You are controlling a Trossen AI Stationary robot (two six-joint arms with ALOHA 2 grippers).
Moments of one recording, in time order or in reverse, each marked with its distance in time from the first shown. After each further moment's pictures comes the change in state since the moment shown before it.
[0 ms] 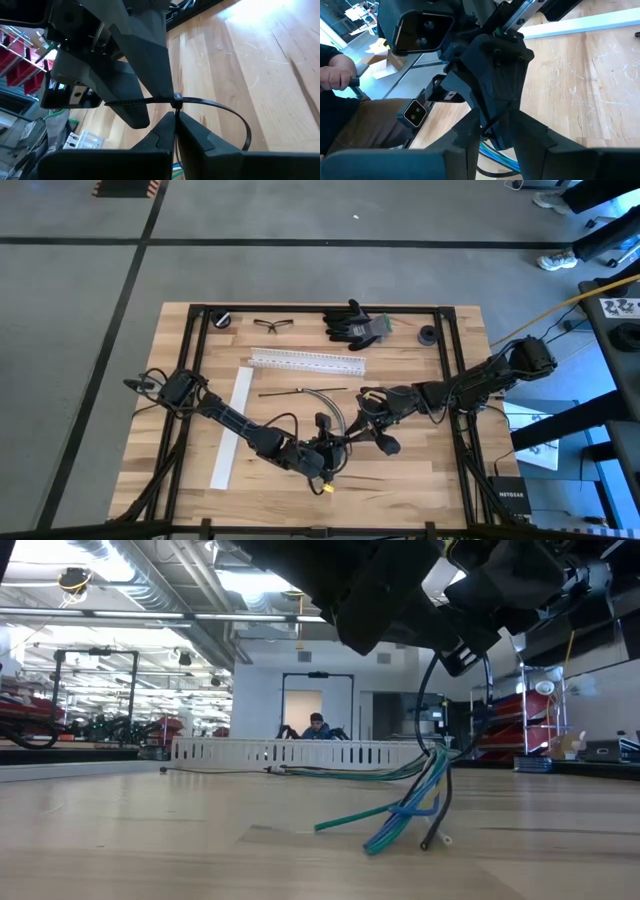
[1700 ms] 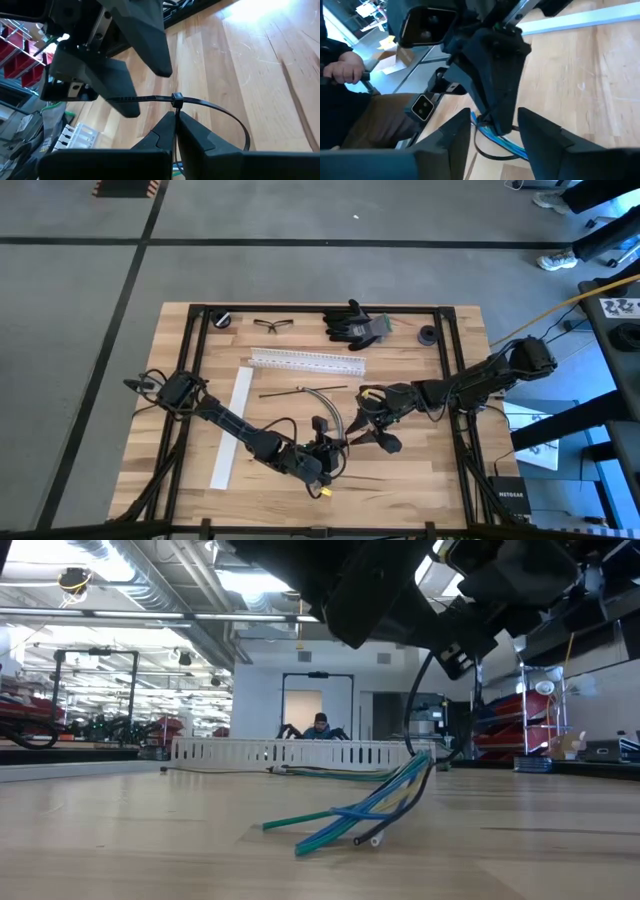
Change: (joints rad) left arm -0.028 0.000 0.000 -0.025 -0.029 -0.065; right arm -0.026 -0.001 0.000 -0.018 -0.079 -0.004
